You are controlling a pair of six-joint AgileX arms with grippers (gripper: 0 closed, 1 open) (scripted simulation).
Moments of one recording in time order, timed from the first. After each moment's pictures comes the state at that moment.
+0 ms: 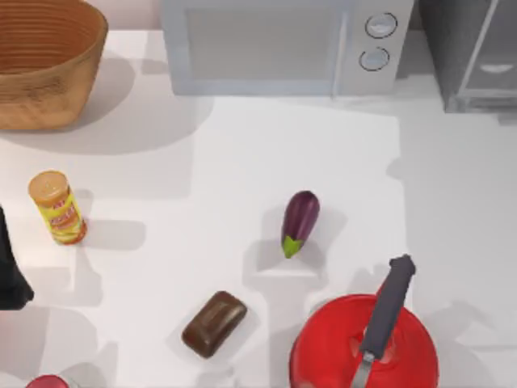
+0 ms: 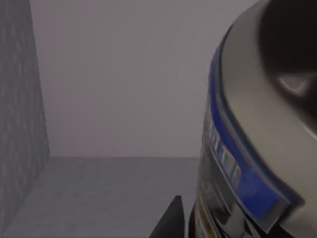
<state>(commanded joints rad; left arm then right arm) 0.00 0.00 0.00 0.00 0.00 0.00 -0.28 2.03 0.96 1.10 -0.25 0.02</state>
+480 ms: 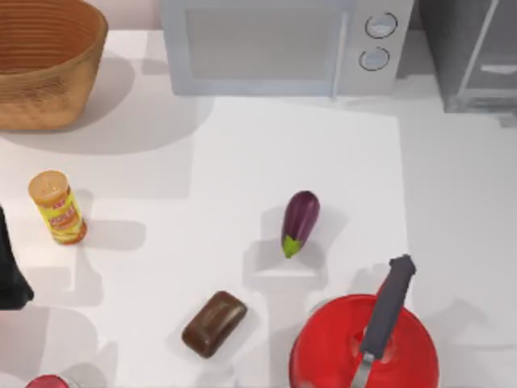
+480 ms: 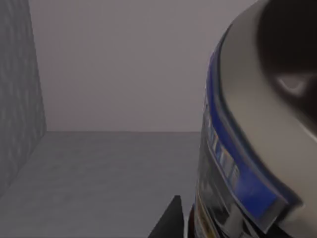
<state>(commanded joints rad) 0.00 0.00 0.00 0.00 0.00 0.00 -0.28 2.11 0.98 1.12 -0.26 0.01</state>
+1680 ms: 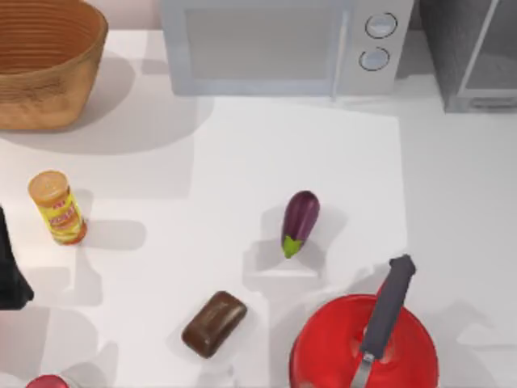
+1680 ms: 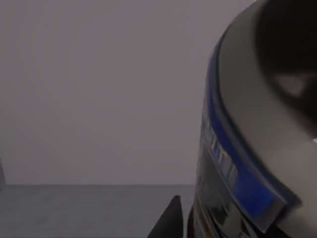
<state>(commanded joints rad) 0.00 0.00 0.00 0.00 0.00 0.00 -0.23 2.38 1.48 0.88 -0.20 0.01</state>
